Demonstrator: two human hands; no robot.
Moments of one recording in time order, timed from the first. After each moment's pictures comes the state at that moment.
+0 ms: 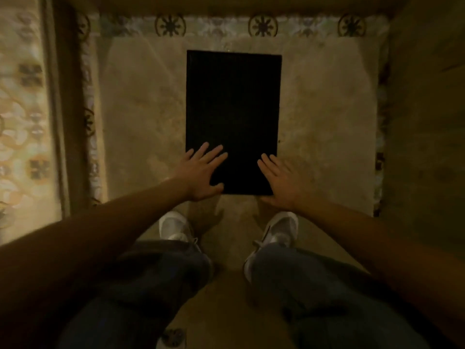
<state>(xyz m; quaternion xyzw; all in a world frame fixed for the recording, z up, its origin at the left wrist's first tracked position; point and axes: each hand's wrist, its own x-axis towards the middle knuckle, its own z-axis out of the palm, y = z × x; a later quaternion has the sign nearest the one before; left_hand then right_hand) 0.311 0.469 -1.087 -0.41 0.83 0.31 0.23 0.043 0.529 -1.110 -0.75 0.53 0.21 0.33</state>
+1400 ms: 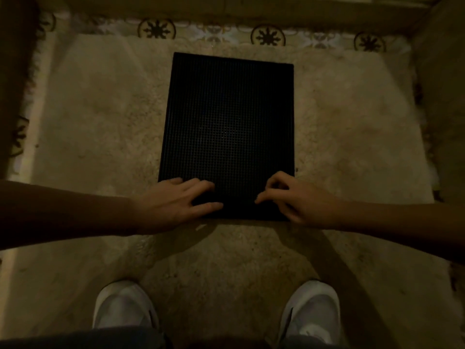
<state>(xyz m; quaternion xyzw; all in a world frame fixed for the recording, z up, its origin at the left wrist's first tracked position) 0.336 0.448 -1.220 -0.17 0.97 0.07 0.14 0.007 0.480 -1.226 -0.87 0.38 0.01 0.31</state>
